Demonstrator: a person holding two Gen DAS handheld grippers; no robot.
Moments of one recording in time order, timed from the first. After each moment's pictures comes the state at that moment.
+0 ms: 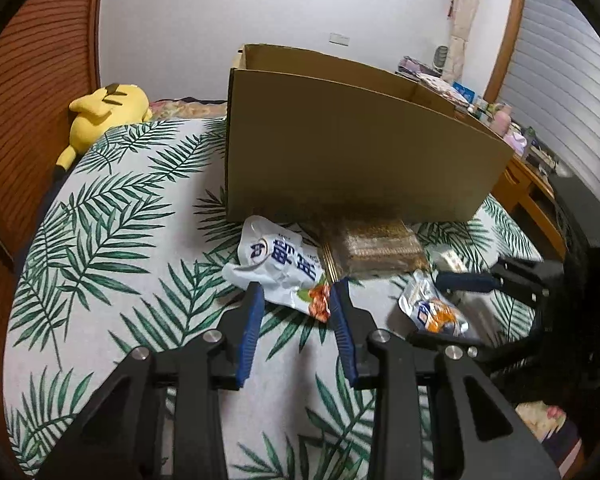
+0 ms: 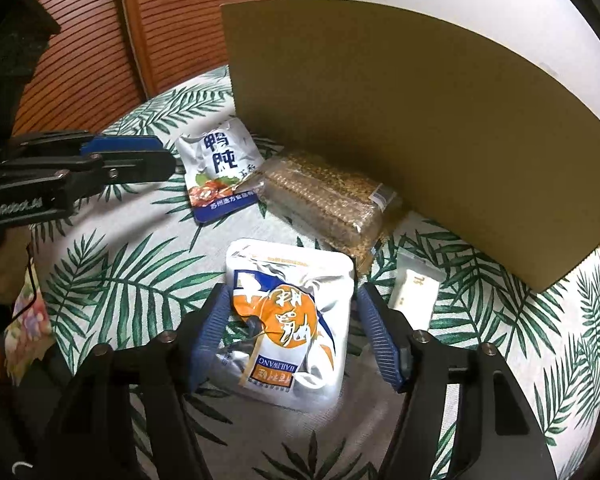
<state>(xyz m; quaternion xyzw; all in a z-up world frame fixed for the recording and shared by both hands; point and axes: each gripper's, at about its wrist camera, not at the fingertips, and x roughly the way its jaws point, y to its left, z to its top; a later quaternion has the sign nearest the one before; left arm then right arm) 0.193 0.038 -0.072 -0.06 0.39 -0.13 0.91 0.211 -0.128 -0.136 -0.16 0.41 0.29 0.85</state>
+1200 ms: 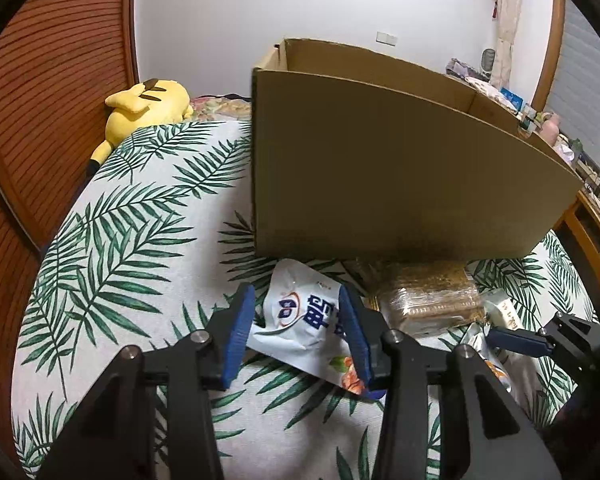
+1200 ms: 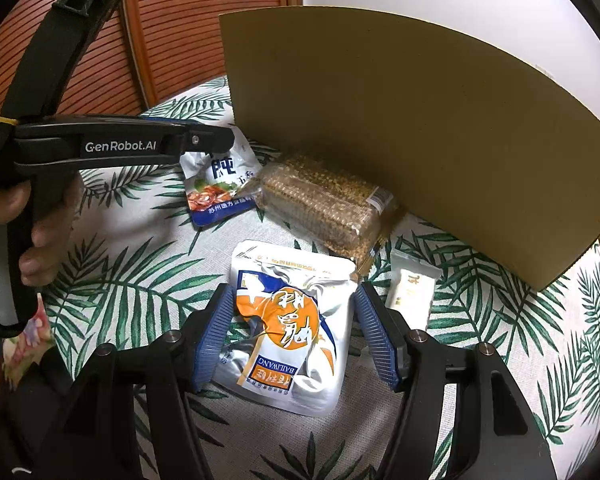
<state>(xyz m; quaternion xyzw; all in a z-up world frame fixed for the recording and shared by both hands) 0.239 0.030 -0.085 -0.05 0.40 -0.04 0.92 0.204 -0.134 -0.136 -0.15 0.40 0.30 0.85</state>
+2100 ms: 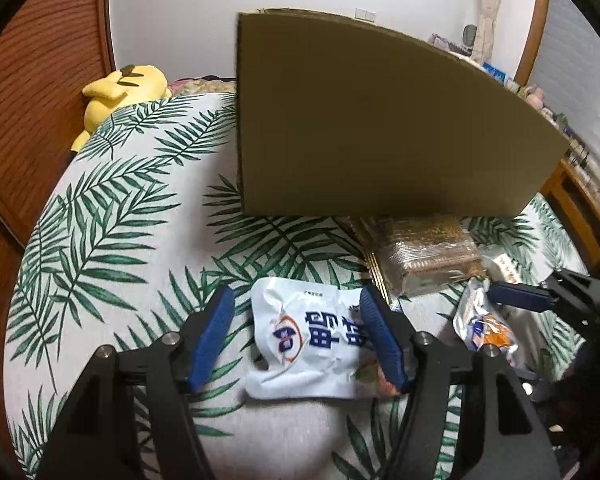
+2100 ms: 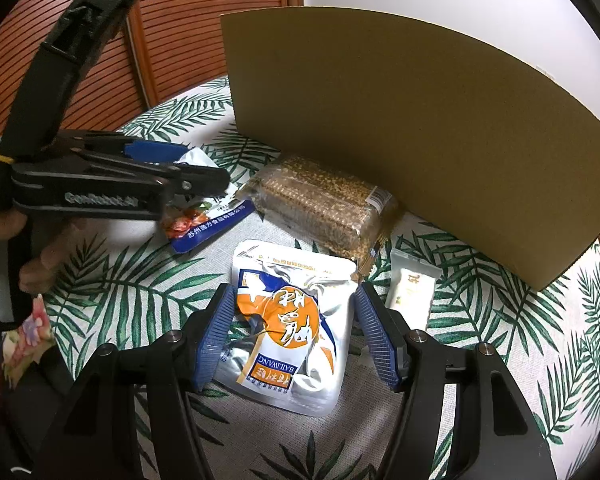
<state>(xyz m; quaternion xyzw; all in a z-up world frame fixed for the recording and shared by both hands) 0.231 0.036 -0.099 -0.04 0.43 -0.08 0.90 0.204 -0.135 -0.135 -0.15 0.40 0.30 0.85</state>
